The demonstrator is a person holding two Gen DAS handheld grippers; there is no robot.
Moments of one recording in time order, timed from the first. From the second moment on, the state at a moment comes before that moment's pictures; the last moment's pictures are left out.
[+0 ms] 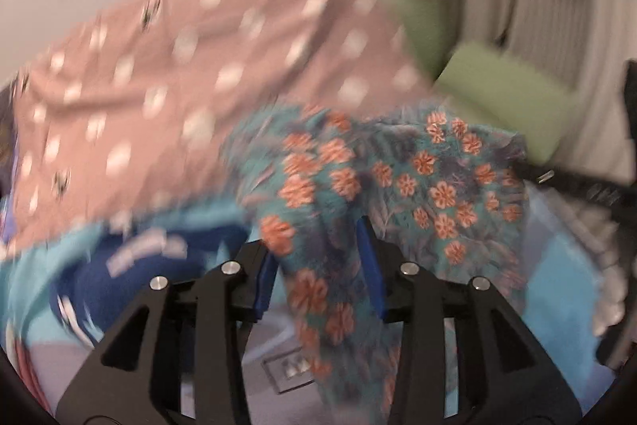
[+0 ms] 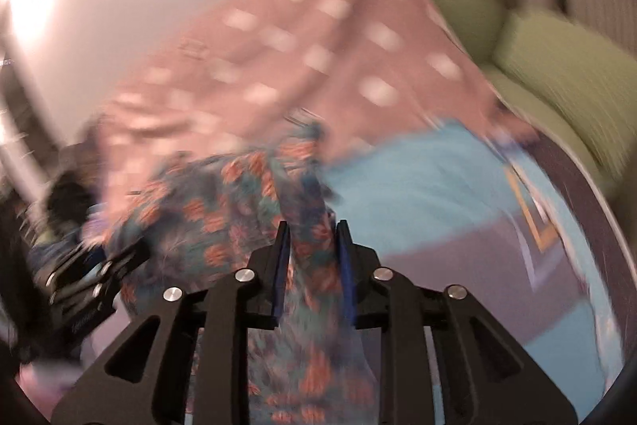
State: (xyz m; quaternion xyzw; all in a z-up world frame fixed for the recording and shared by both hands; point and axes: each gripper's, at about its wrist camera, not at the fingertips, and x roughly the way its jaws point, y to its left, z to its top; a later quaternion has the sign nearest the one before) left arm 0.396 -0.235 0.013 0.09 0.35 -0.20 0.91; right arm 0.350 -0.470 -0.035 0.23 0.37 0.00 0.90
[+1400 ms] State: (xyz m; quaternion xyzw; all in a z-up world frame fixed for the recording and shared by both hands) left arm -0.006 -0.125 0.067 0.03 0.24 -0.19 0.95; right arm -0.068 -0.352 0.027 0.14 0.26 -0.07 0.95
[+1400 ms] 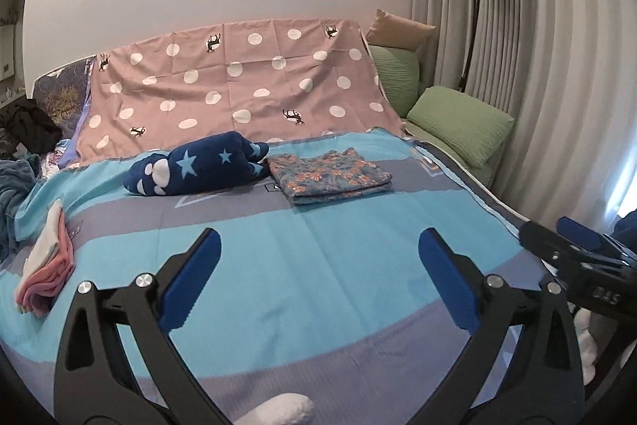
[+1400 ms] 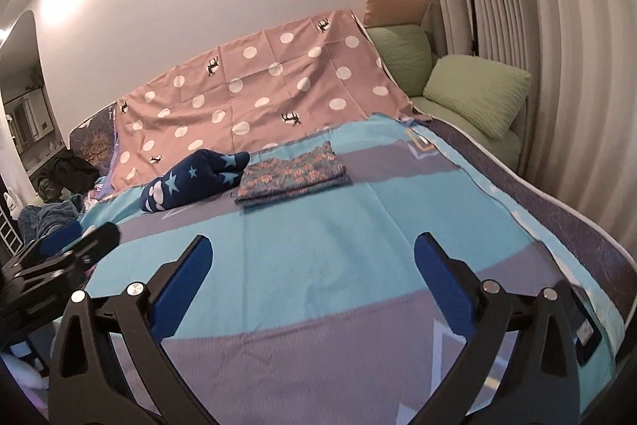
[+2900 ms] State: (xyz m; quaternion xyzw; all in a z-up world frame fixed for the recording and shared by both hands) left arm -0.053 -0.130 0.049 0.04 0.26 -0.18 0.95; right arm -0.092 -0.338 0.016 0.12 0.30 -0.06 0.95
